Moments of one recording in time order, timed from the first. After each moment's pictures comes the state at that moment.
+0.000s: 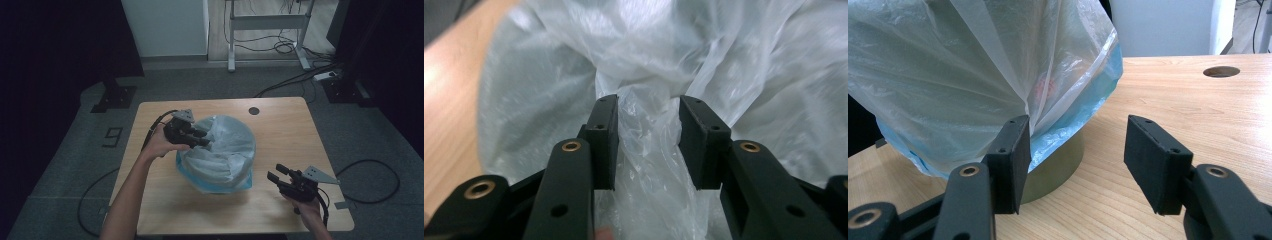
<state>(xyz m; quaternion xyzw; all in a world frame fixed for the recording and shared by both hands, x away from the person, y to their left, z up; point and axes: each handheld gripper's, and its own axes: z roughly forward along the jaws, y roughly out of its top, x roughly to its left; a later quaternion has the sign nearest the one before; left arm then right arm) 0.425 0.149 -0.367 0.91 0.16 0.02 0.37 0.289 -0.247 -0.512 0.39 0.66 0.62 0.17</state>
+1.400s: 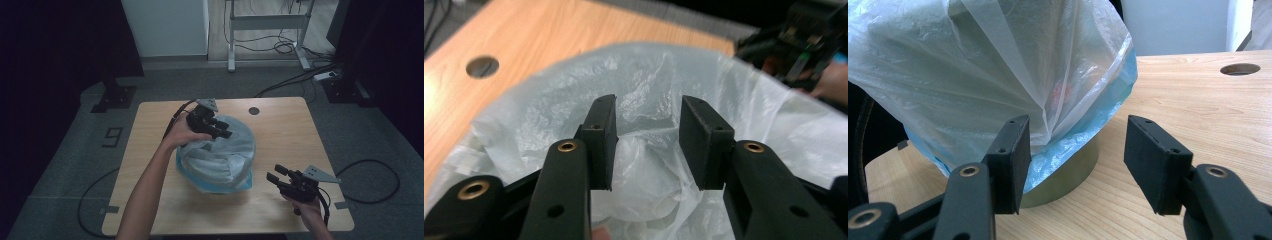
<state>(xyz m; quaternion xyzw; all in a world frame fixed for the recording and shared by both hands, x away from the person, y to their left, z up) 0.446 0.084 -0.348 0.91 0.14 0.00 0.38 0.287 -0.246 -0.506 0.38 0.66 0.63 0.14</state>
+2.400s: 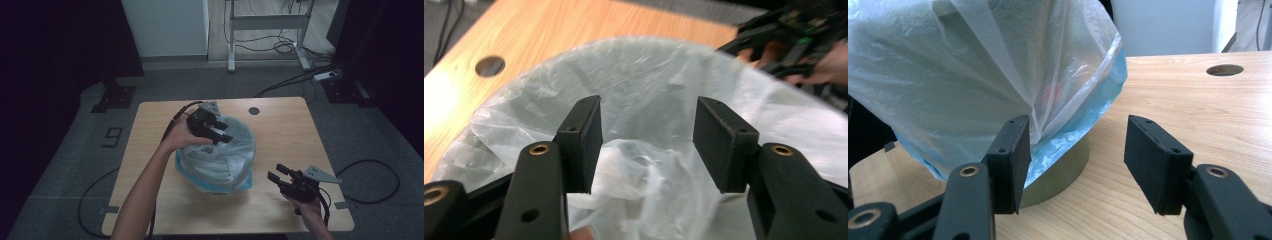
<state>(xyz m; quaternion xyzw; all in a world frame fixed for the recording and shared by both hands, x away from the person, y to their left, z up) 0.422 0.090 -0.335 0.91 0.12 0.02 0.39 0.286 -0.247 -0.504 0.40 0.66 0.62 0.16</state>
